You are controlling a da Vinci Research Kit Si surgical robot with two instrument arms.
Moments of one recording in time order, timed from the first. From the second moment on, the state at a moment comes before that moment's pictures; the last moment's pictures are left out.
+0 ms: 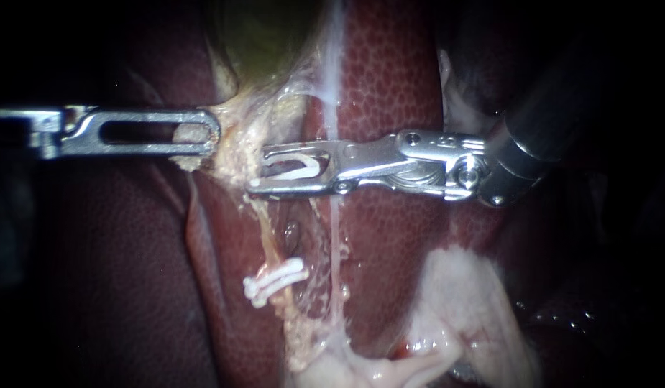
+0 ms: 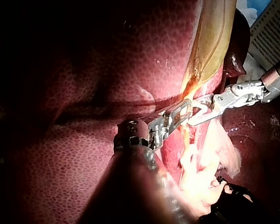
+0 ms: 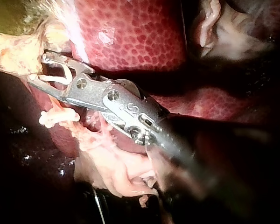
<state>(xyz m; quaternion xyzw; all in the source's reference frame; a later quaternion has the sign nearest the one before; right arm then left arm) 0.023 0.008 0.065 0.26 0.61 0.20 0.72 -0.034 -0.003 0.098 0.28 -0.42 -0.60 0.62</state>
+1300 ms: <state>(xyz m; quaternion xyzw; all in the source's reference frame) 0.020 0.006 0.064 0.29 0.61 0.19 0.71 -0.033 -0.003 0.098 0.28 -0.42 -0.60 0.62</state>
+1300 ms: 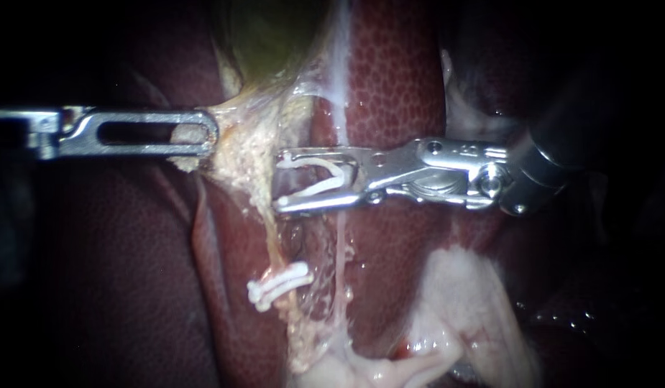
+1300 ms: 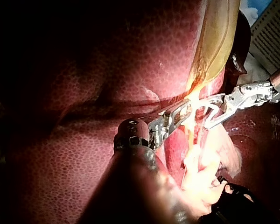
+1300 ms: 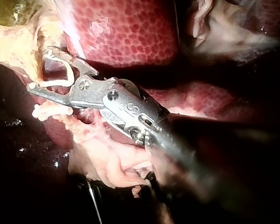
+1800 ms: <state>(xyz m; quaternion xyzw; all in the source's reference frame) 0.022 0.003 0.066 0.34 0.61 0.19 0.69 -0.033 -0.003 0.098 0.28 -0.42 -0.60 0.62</state>
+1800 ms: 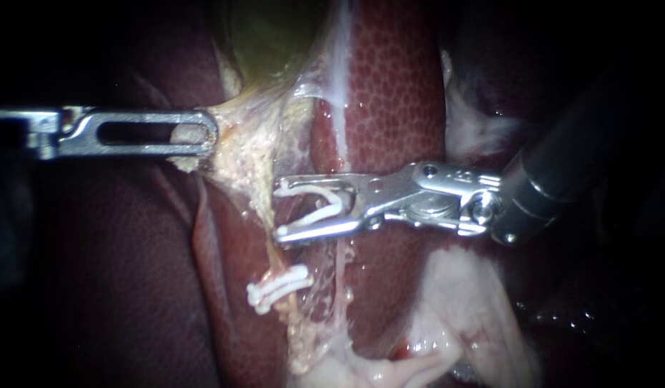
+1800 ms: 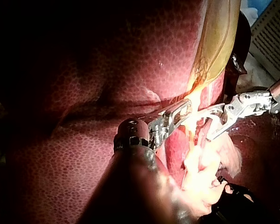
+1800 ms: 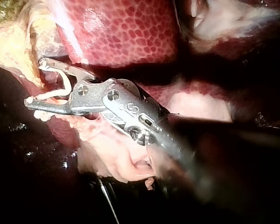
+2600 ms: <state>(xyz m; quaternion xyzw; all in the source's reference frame) 0.026 0.001 0.068 0.40 0.59 0.18 0.68 -0.033 -0.003 0.098 0.28 -0.42 -0.60 0.62</state>
